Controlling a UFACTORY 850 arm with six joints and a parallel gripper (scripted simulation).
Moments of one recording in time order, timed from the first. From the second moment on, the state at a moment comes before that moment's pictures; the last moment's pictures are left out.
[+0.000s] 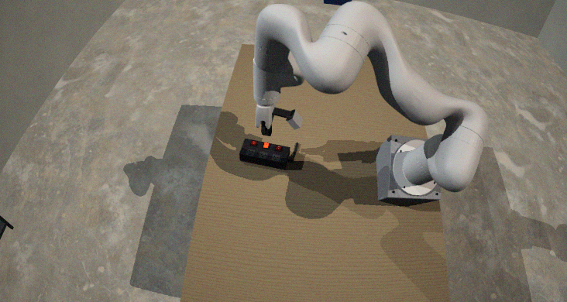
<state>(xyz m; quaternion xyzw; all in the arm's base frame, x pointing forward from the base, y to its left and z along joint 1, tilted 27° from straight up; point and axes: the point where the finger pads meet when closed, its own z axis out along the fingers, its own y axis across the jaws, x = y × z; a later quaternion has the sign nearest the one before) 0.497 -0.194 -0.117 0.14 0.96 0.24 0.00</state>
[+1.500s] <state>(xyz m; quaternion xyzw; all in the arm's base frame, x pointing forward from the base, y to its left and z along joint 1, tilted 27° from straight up) 0.499 -0.182 -0.140 0.14 0.96 0.24 0.01</state>
